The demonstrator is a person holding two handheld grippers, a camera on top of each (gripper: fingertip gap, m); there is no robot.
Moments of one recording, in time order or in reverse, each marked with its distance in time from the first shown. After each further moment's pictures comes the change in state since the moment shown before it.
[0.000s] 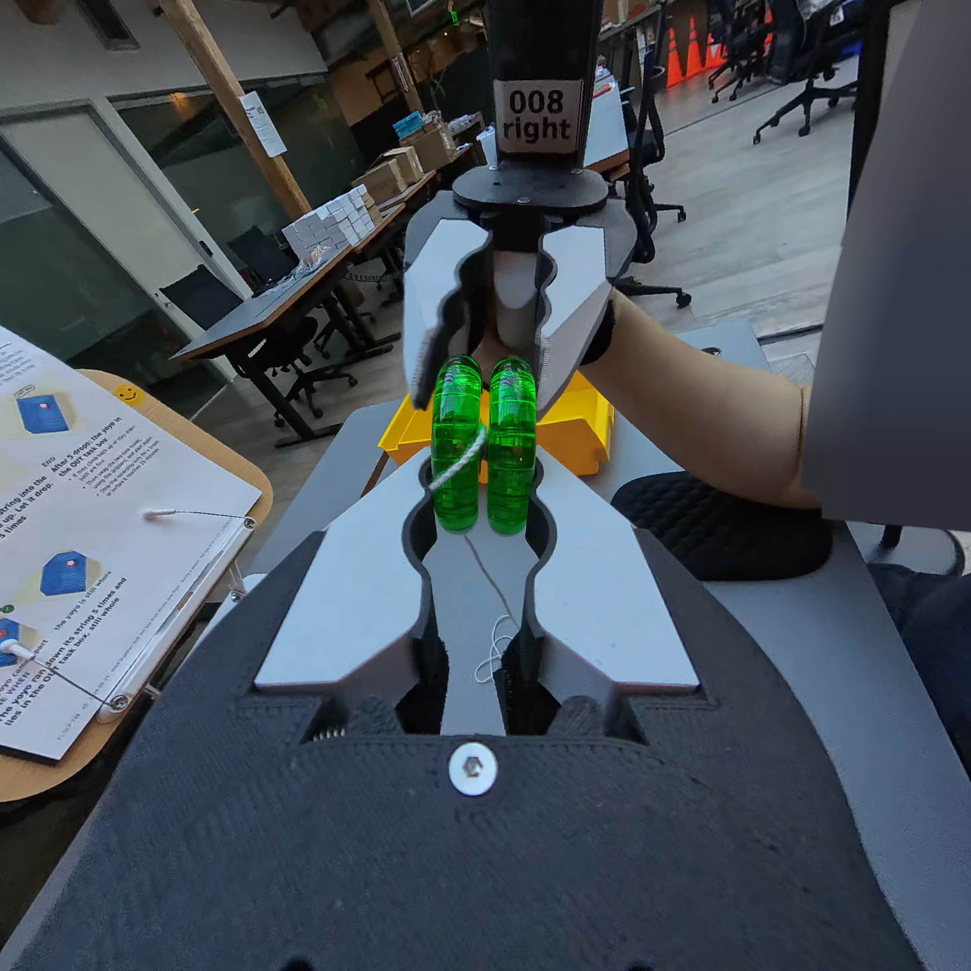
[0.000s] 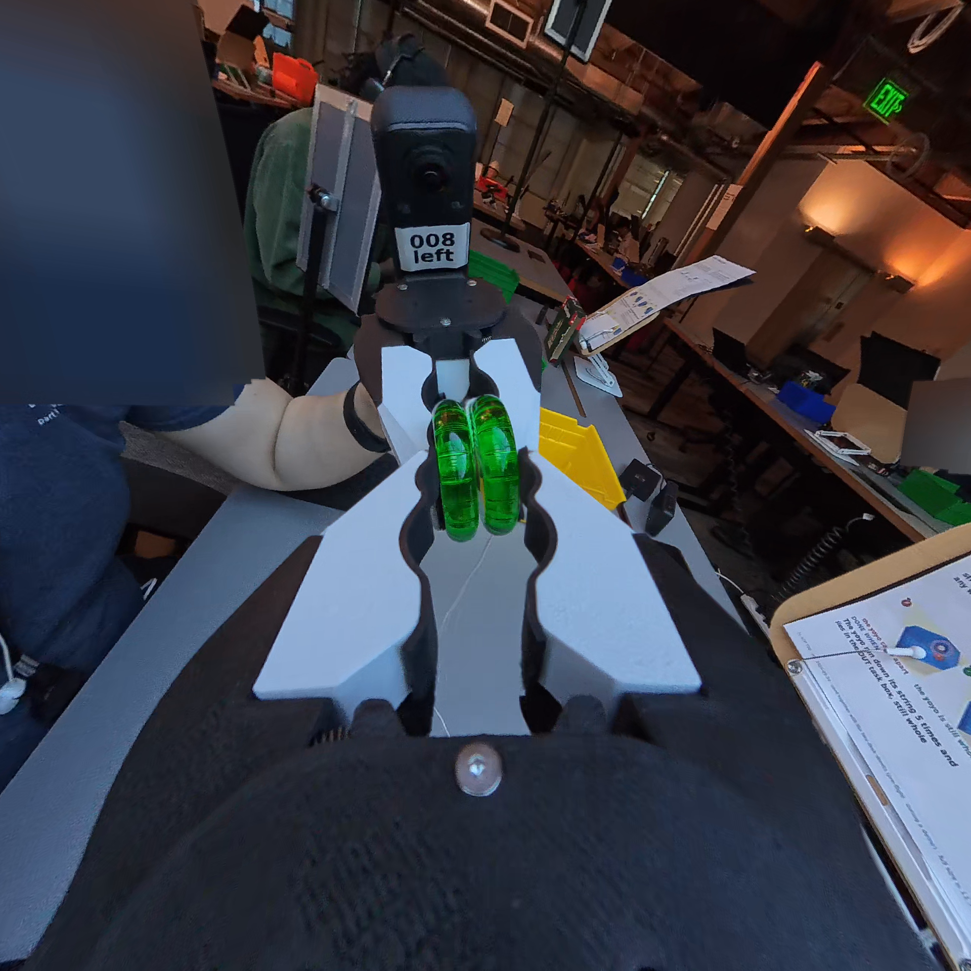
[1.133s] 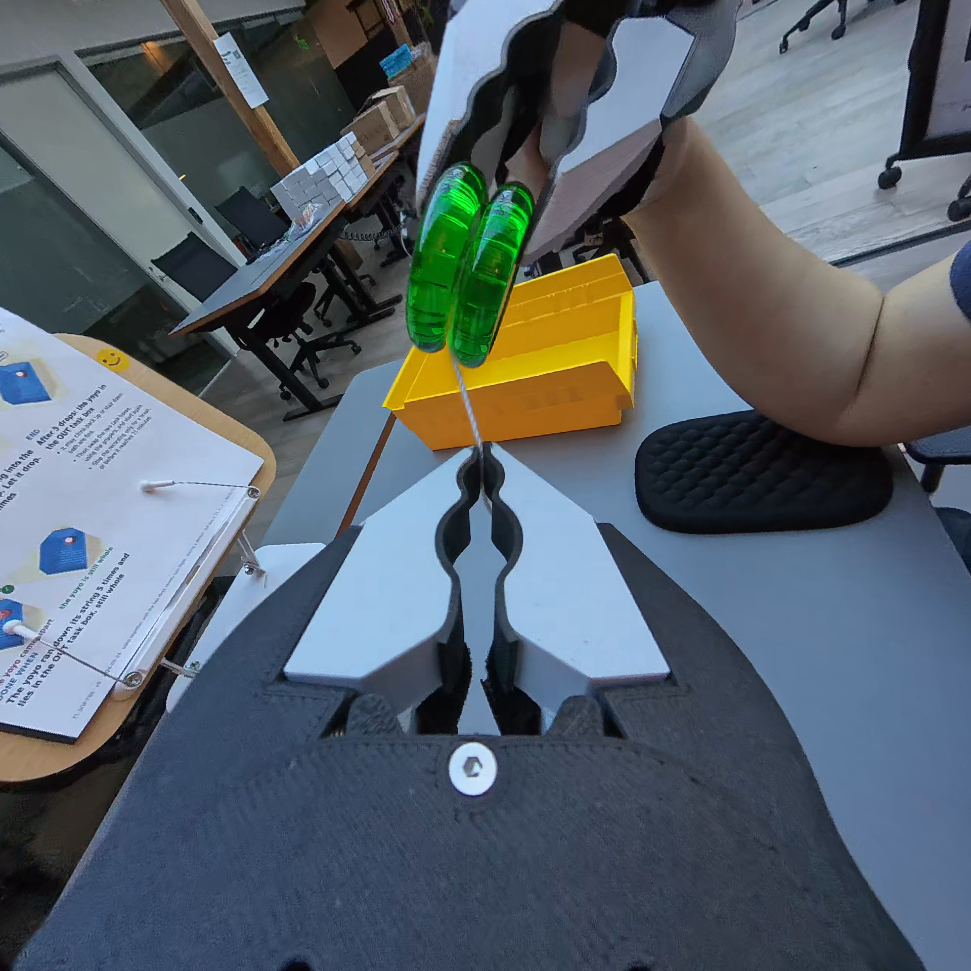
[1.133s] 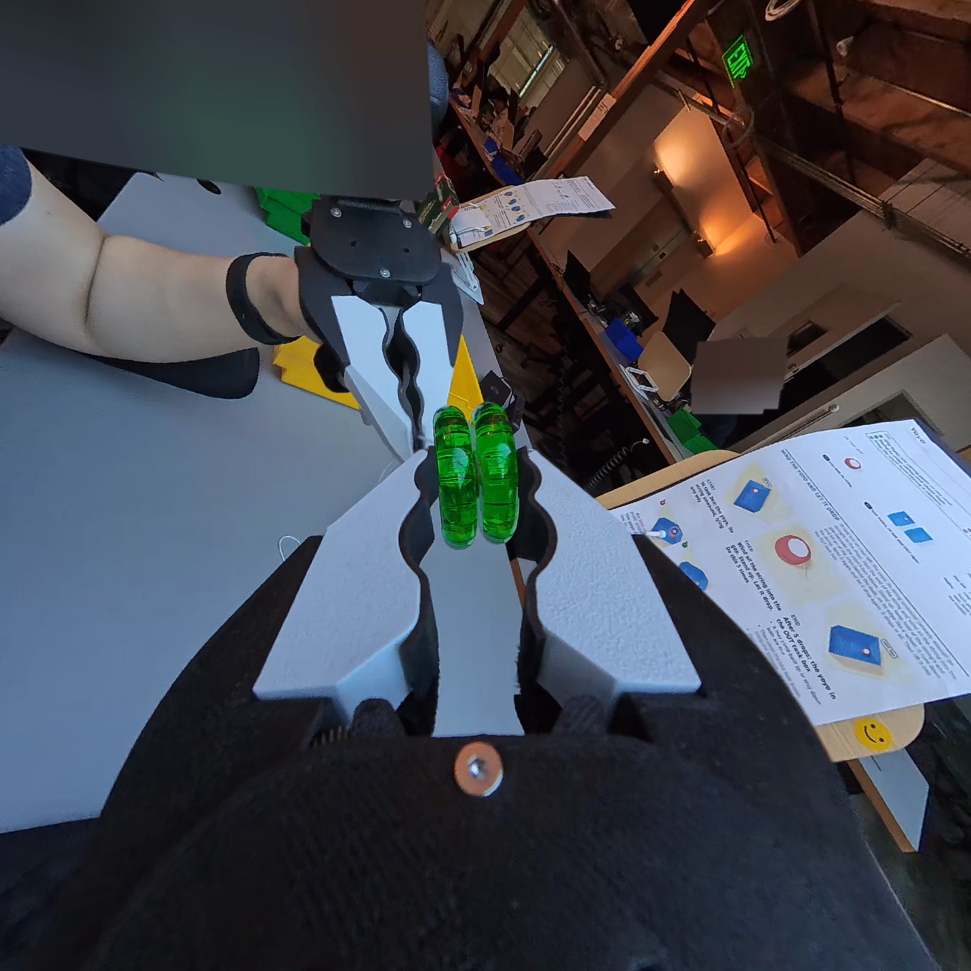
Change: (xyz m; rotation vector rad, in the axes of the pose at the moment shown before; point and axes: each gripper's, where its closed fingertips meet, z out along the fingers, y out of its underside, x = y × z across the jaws) left arm -0.009 0.036 0.014 -0.078 0.000 0.042; right arm 0.019 0.008 -0.046 -0.239 0.278 -0.284
